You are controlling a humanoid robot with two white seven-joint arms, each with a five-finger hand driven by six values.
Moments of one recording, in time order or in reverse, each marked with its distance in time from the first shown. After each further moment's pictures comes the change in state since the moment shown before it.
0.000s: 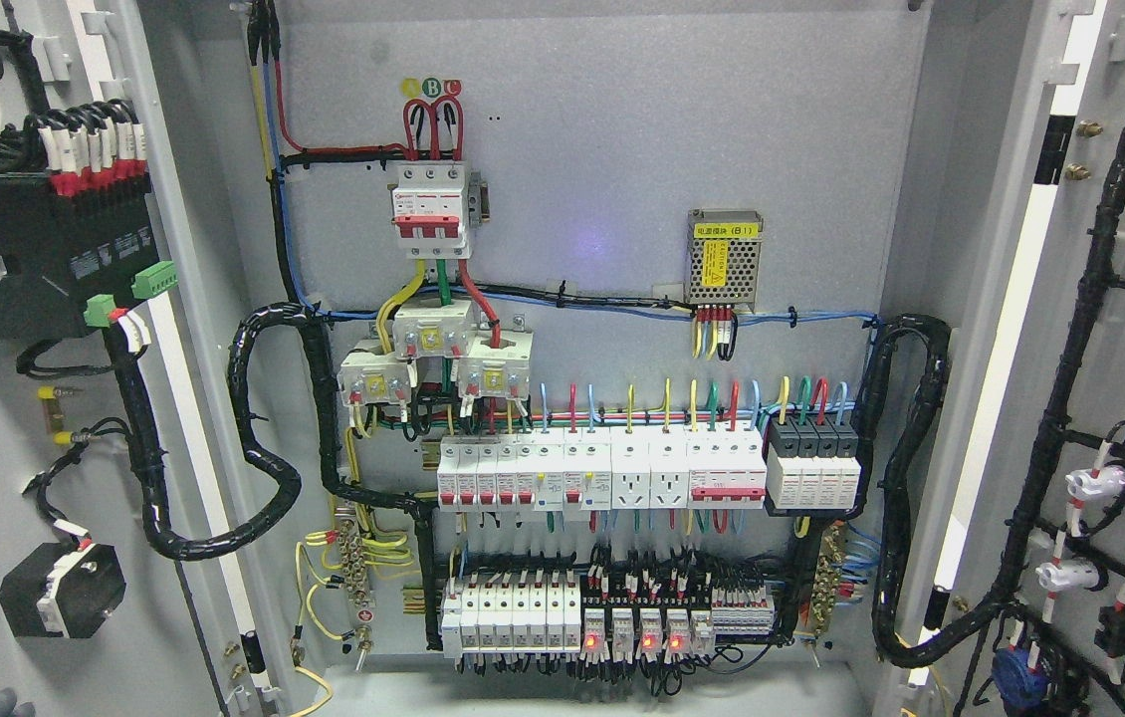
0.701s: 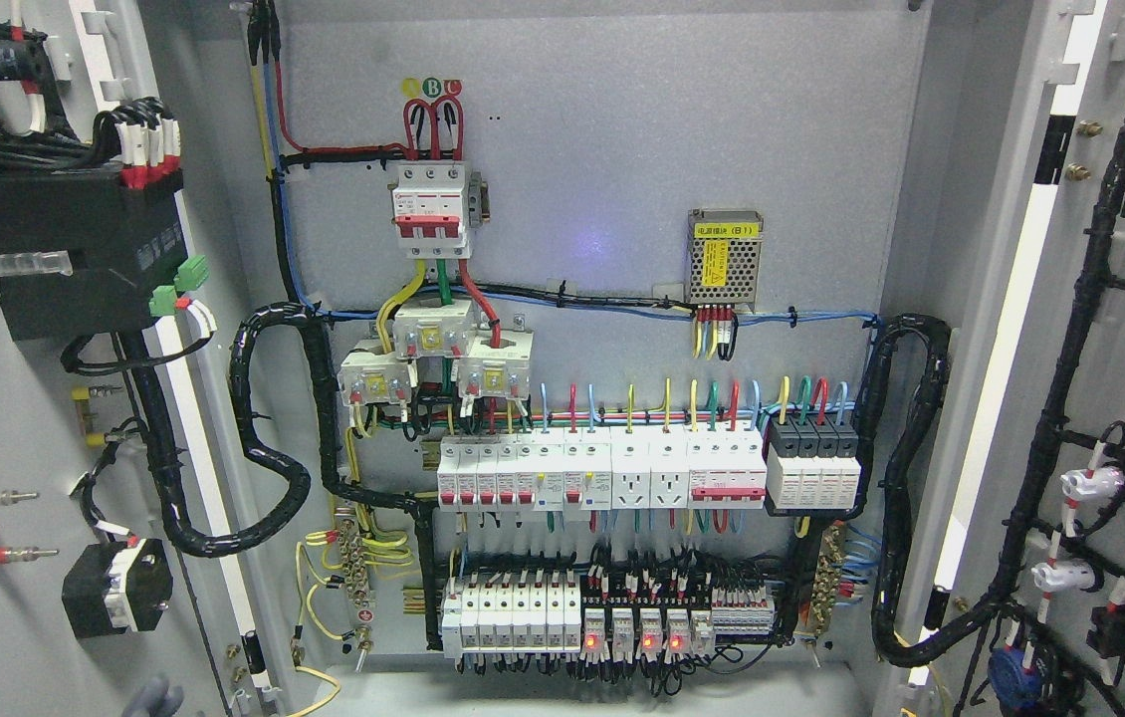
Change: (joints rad) left arm -0.018 -0.058 -0.180 -0.061 -0.108 0.000 0.002; right arm -0.031 -0.059 0.042 -0.001 0.003 0.000 0.011
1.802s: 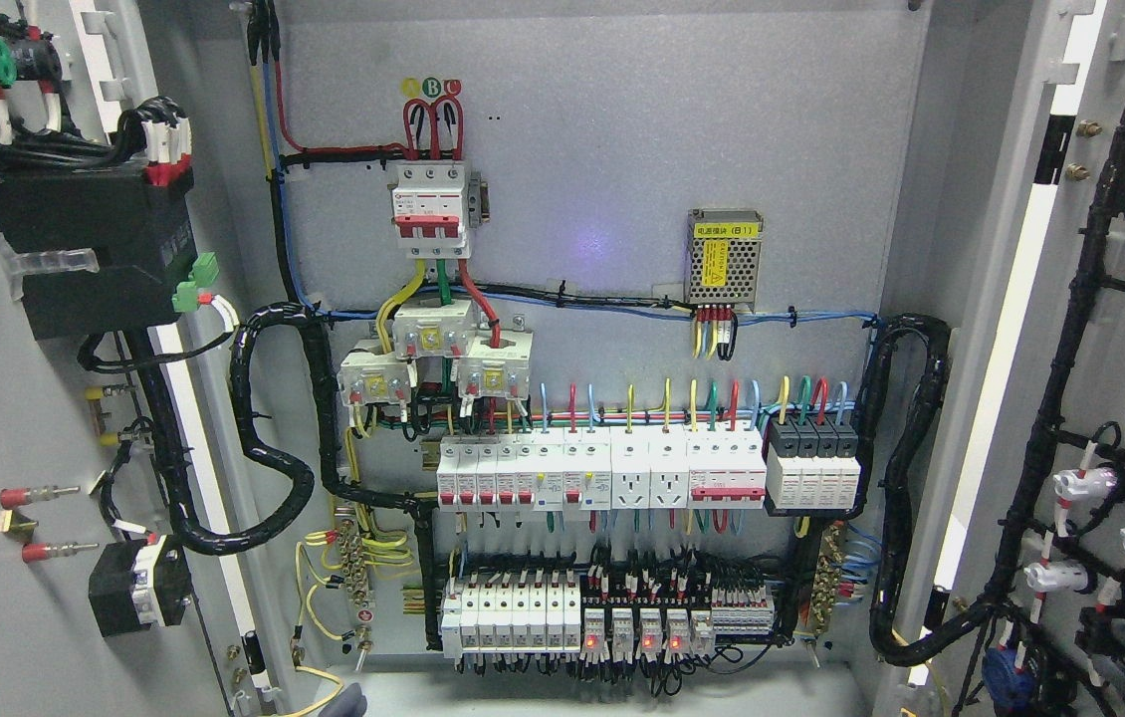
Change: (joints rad) left arm -0.039 -0.024 -0.214 0.021 -0.132 0.000 0.001; right arm -0.025 0.001 0.060 -0.016 0.014 -0.006 0.003
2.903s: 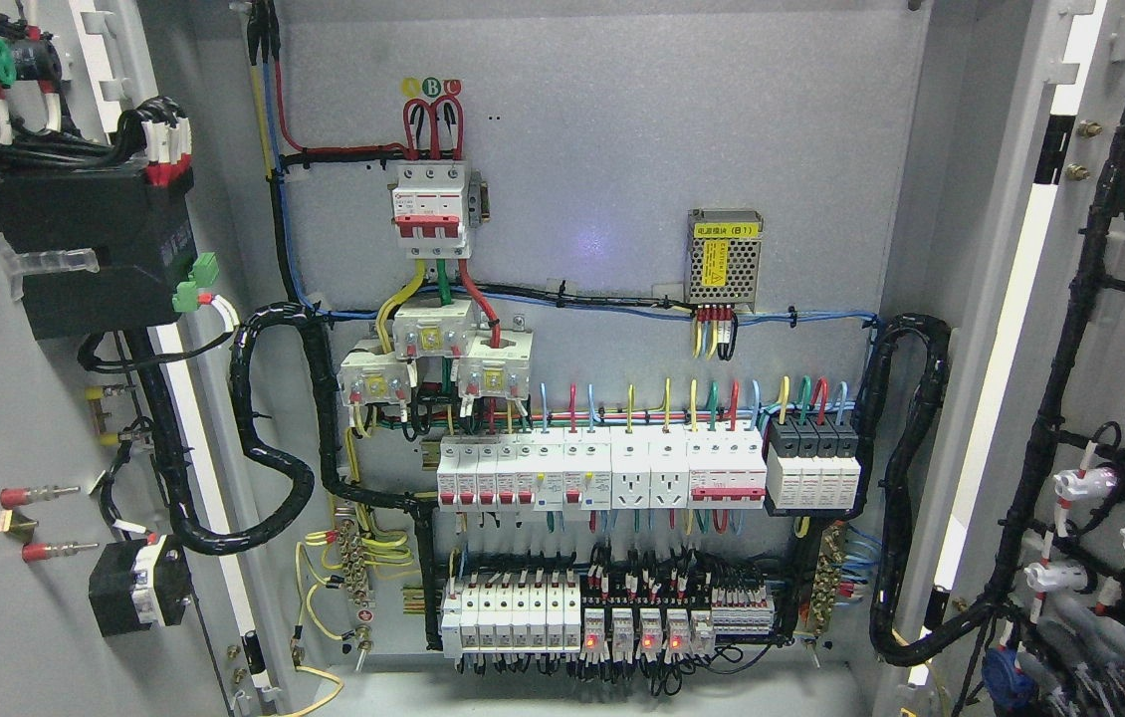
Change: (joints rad) left arm 0.030 0.020 -0.204 0.222 -0.107 0.000 -0.004; right arm -0.023 0.036 0.082 0.006 0.000 0.004 0.000
